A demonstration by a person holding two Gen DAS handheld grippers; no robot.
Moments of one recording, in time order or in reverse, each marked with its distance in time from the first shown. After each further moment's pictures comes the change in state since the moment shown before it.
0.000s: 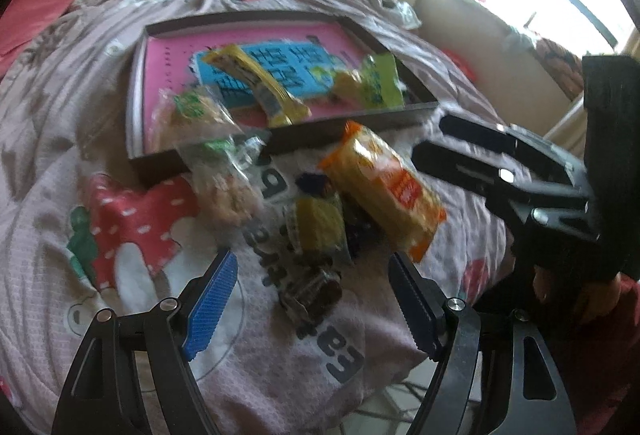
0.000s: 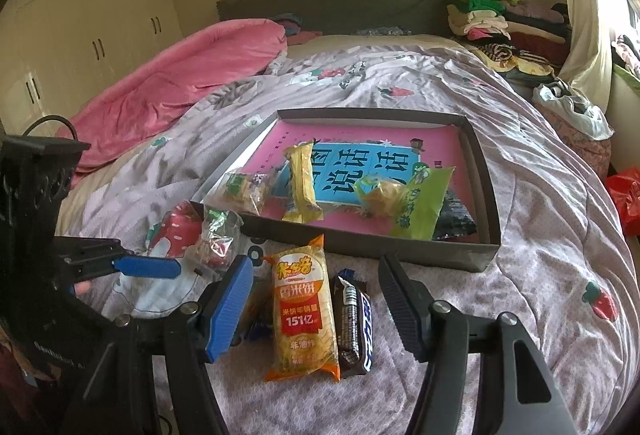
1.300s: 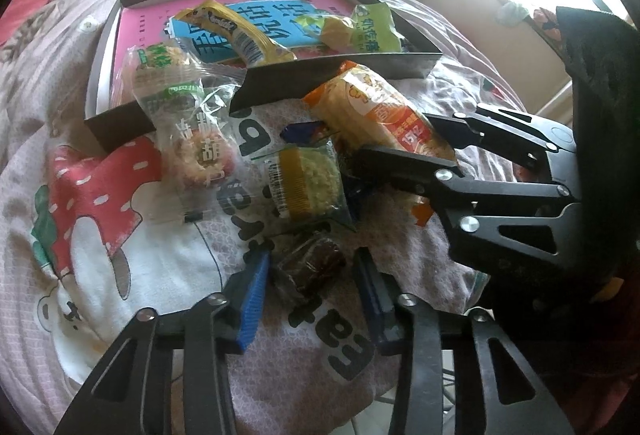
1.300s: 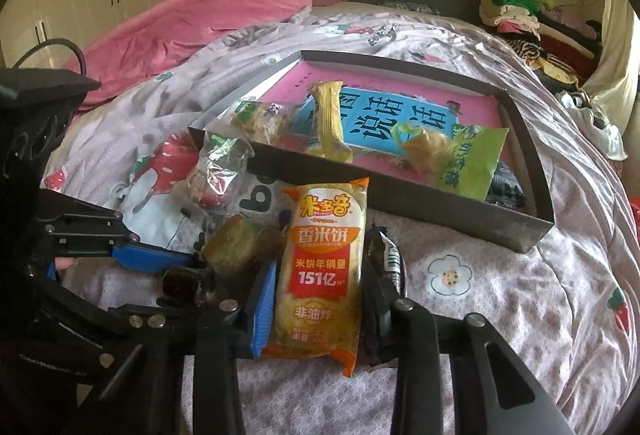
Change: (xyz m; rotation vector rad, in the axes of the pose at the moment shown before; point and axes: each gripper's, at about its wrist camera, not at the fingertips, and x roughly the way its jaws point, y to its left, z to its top) left arm 0.029 -0.001 -0.013 0.039 0.075 -0.005; right arm 0.044 0.020 -0.027 -0.121 0.119 -0.003
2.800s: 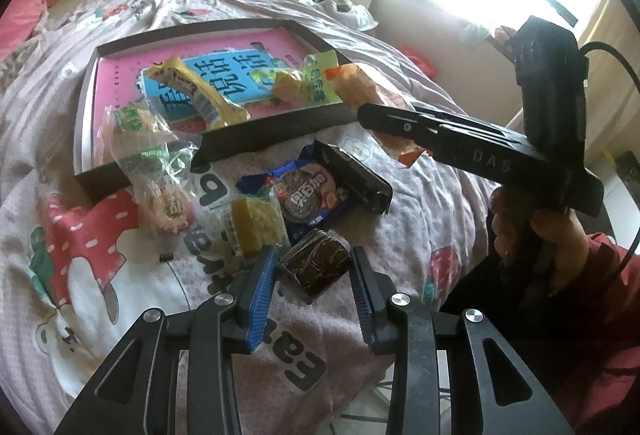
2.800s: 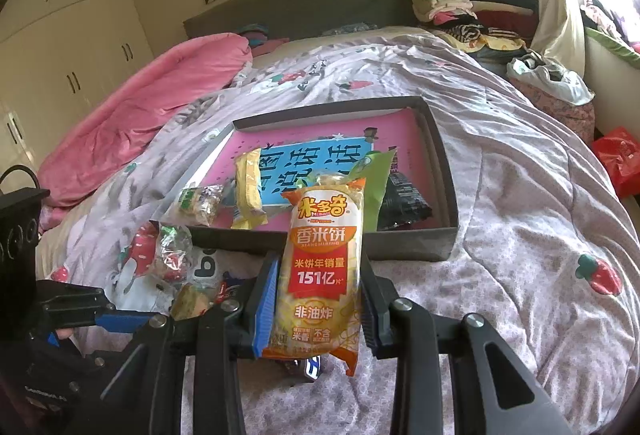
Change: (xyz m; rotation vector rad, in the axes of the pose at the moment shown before) left arm -0.035 -0.017 0.001 0.062 -0.136 -0.100; right arm -0.039 -0.067 0.004 0.256 -0.150 -0.018
